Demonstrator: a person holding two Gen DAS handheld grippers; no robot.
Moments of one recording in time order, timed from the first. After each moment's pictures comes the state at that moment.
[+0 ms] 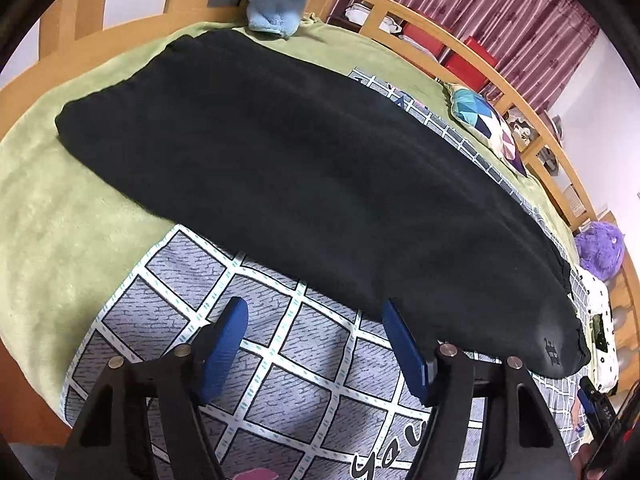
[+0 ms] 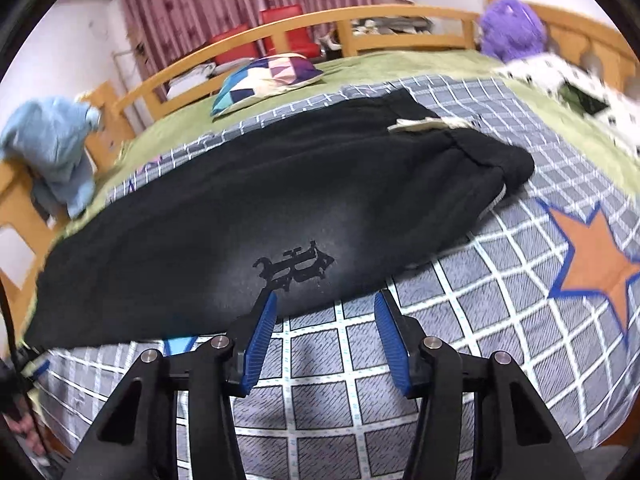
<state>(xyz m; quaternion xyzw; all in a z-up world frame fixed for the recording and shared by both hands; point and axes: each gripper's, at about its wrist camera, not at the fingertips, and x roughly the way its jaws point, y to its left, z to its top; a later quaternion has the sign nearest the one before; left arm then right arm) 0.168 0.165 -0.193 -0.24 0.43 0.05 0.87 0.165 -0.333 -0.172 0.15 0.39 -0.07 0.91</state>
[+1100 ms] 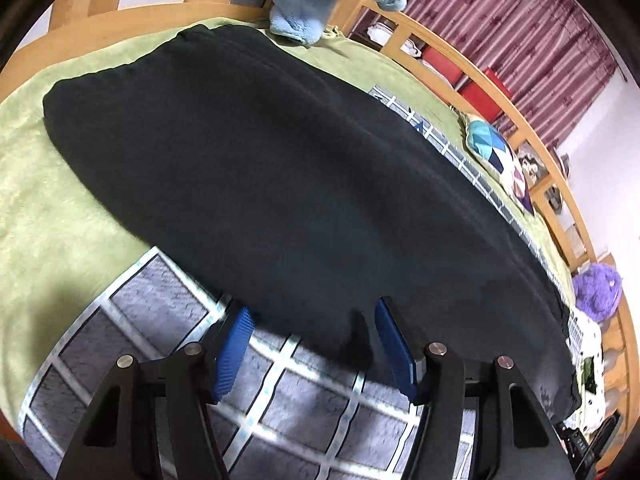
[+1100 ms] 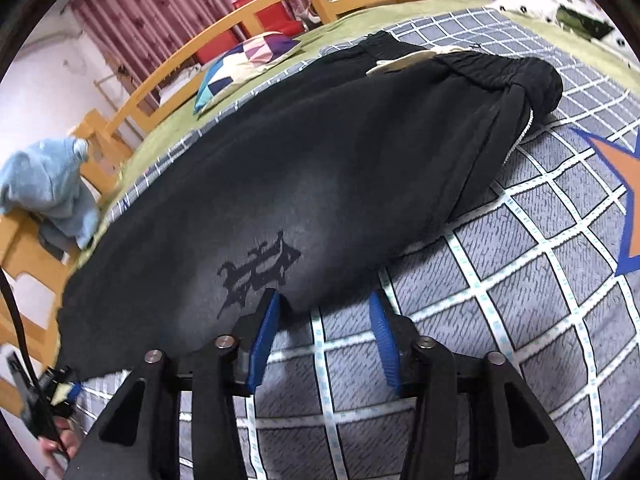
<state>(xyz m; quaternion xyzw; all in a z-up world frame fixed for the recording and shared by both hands) 0.206 0.172 -0.216 -0.29 0.40 0.08 0.87 0.204 -0.376 -0.228 0.25 0.41 -0.04 0.87</state>
